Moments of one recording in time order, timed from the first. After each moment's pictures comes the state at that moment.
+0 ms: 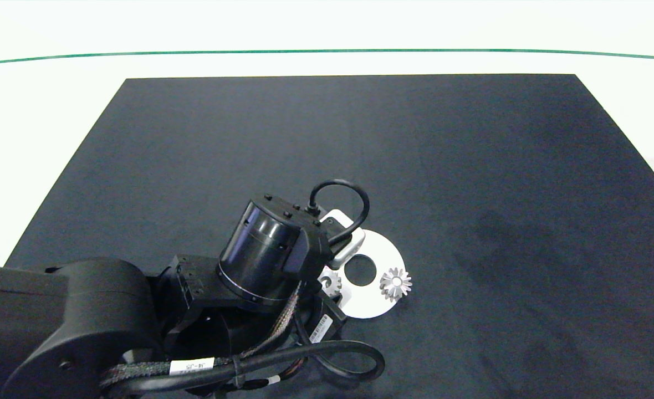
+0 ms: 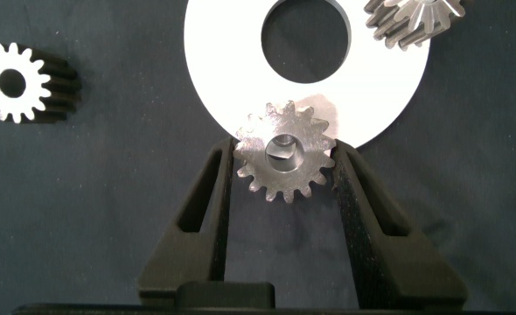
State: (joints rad) left arm -0.93 1.68 -0.99 -0.08 0.36 0.18; right arm 0.75 0.84 -0.85 0.15 -0.21 -0.16
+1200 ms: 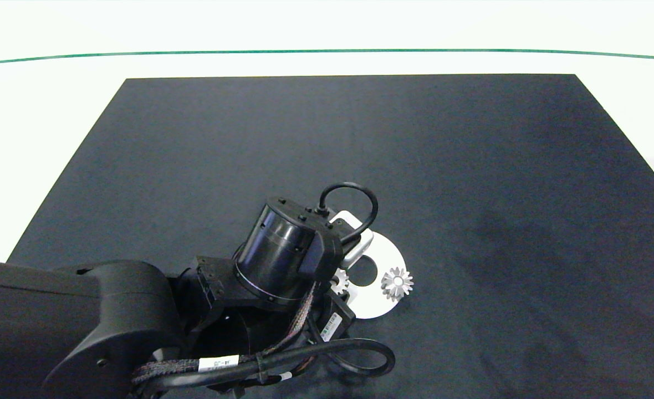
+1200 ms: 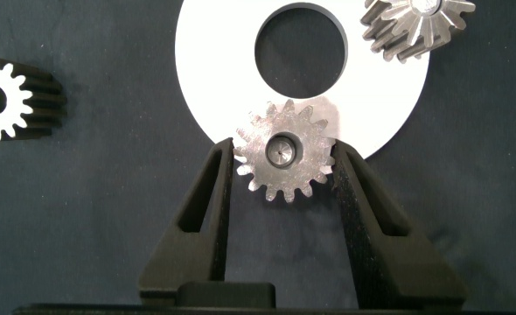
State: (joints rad) left arm -0.93 1.72 -1.00 -0.11 0.36 0.17; right arm 0.75 0.84 -0.85 0.15 -0.21 -0.16
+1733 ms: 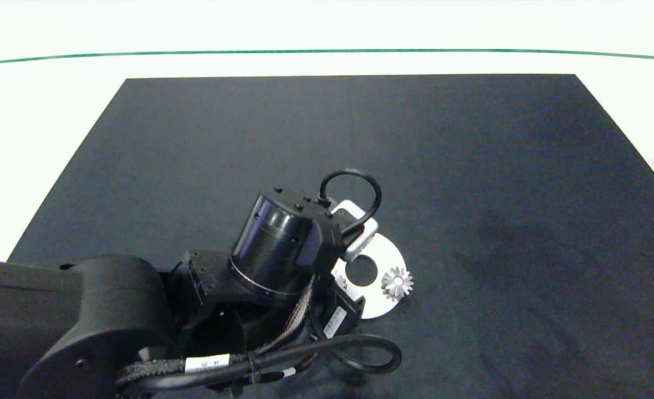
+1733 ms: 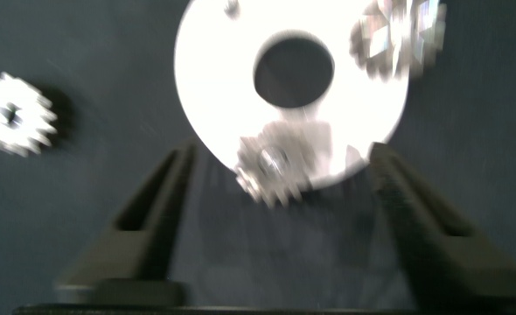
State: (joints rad) left arm -0.94 1.70 -1.04 -0.11 0.36 0.17; right arm 0.75 0.83 -0.85 0.14 -0.21 -0.16
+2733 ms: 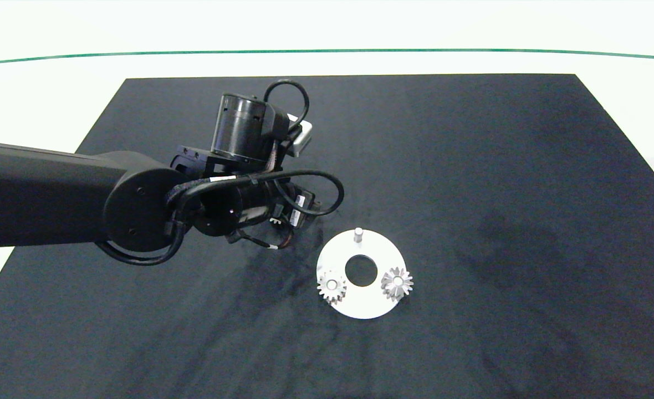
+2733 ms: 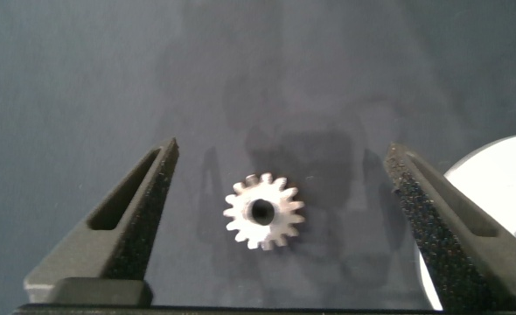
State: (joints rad) left arm -0.63 1.83 -1.35 -0.03 0.36 0.16; right arm 0.75 0.82 -0.86 0.14 -0.21 -0.16
